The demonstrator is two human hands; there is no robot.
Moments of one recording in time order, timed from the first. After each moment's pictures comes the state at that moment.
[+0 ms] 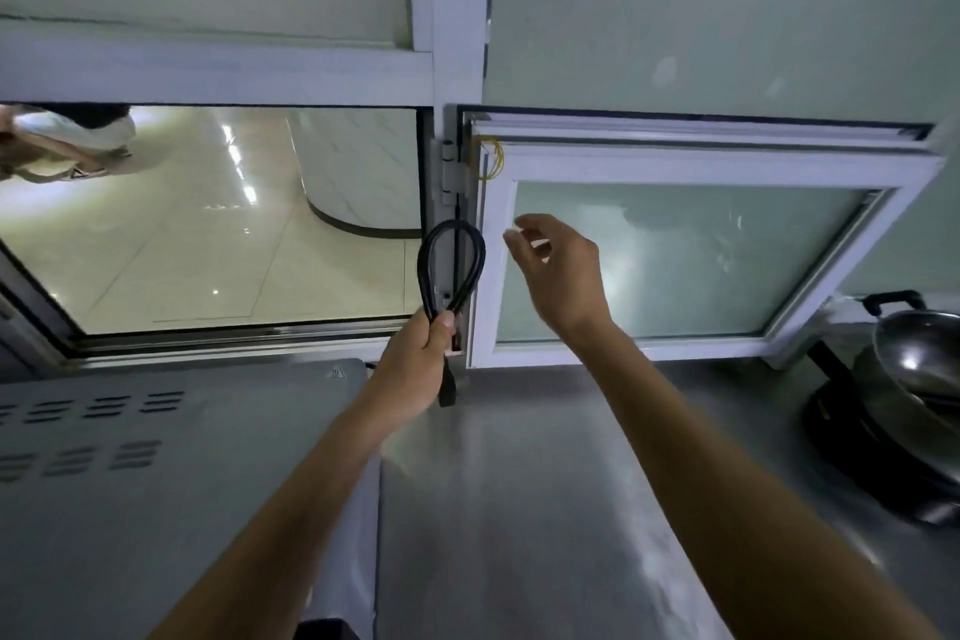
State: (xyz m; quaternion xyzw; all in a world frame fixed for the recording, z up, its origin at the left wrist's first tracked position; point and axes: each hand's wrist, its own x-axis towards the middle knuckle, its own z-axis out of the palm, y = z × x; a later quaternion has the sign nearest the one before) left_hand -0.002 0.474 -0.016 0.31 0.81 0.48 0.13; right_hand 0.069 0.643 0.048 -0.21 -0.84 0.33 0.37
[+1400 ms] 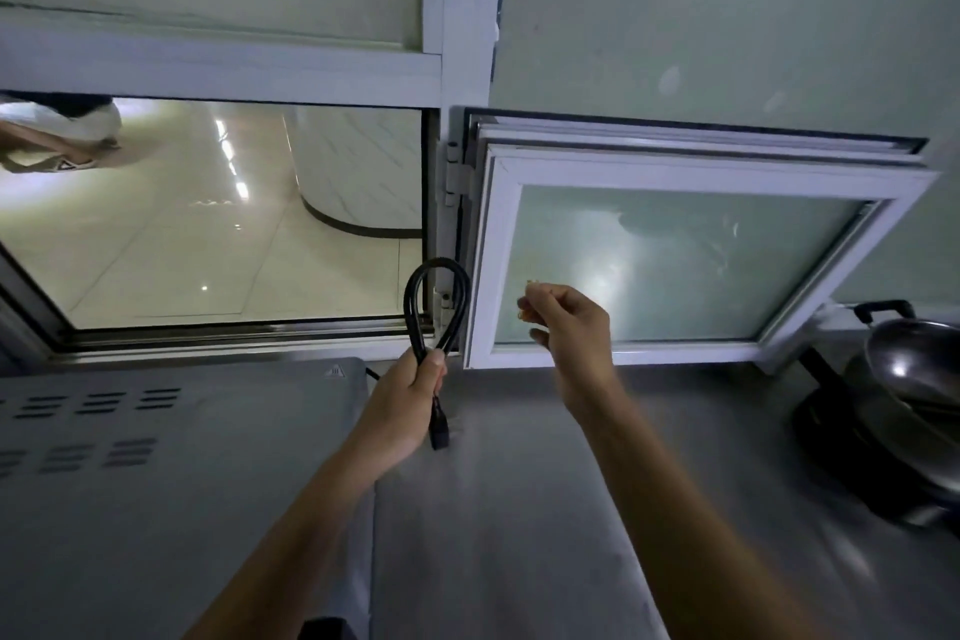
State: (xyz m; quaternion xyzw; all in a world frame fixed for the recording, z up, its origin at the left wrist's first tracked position) left_hand 0.011 0.450 -0.040 0.28 0.79 0.52 0.17; right_hand 0.100 0.613 0.015 -0.32 -0.61 0.66 0.31
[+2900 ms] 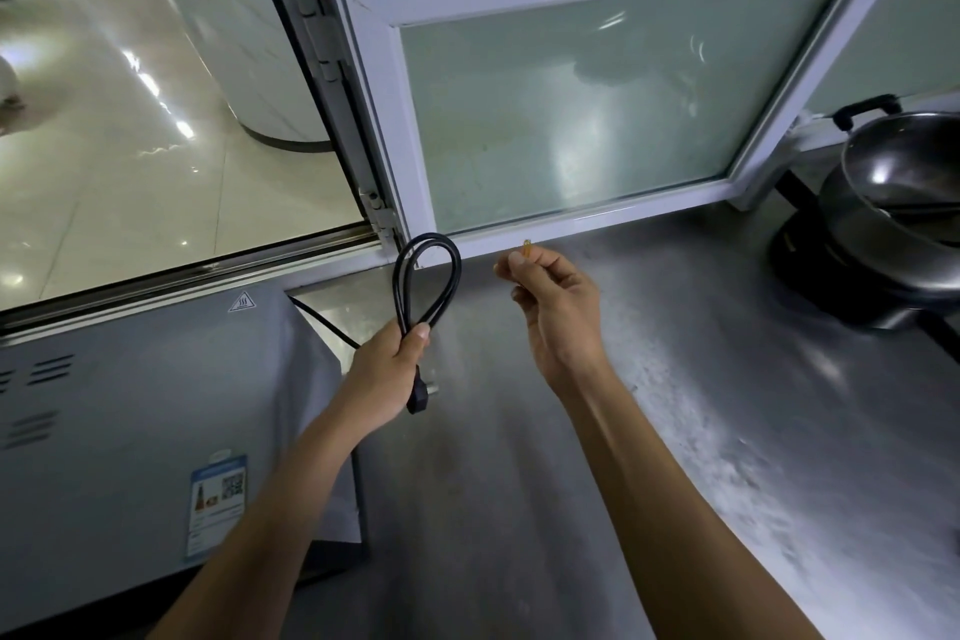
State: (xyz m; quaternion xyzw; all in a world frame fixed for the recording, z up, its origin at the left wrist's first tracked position) left_hand 0.047 0.470 -0.122 0.33 0.84 0.35 0.24; right_hand 0.178 0.622 -0.077 -0.28 -0.41 0.79 0.36
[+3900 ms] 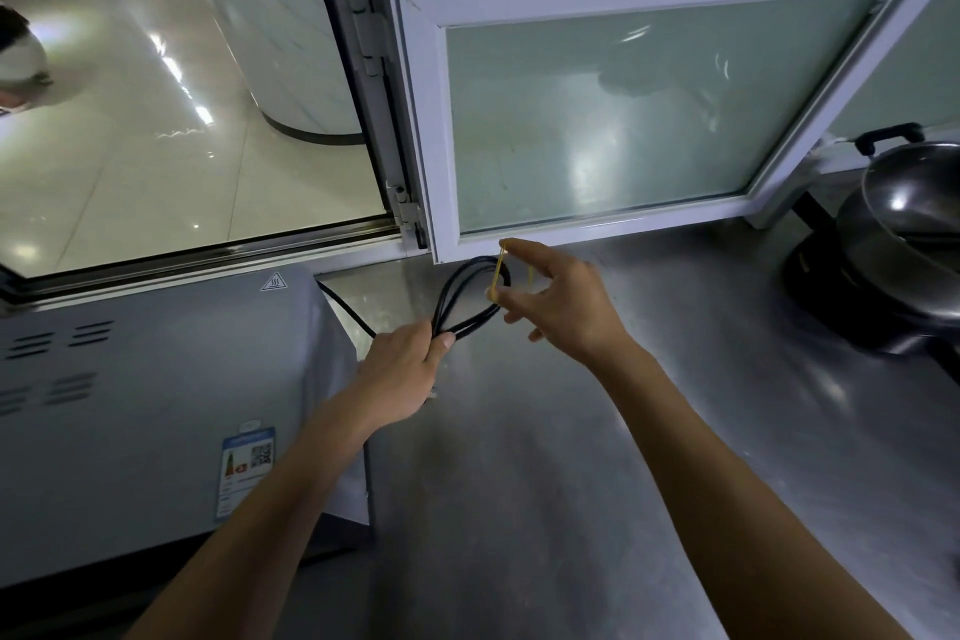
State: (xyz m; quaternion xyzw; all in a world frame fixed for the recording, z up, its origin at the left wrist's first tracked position) left_hand 0.052 0.459 -0.103 0.41 0.87 0.17 0.21; right_hand 0.183 0.624 -0.047 -0.29 -0.78 0.52 0.17
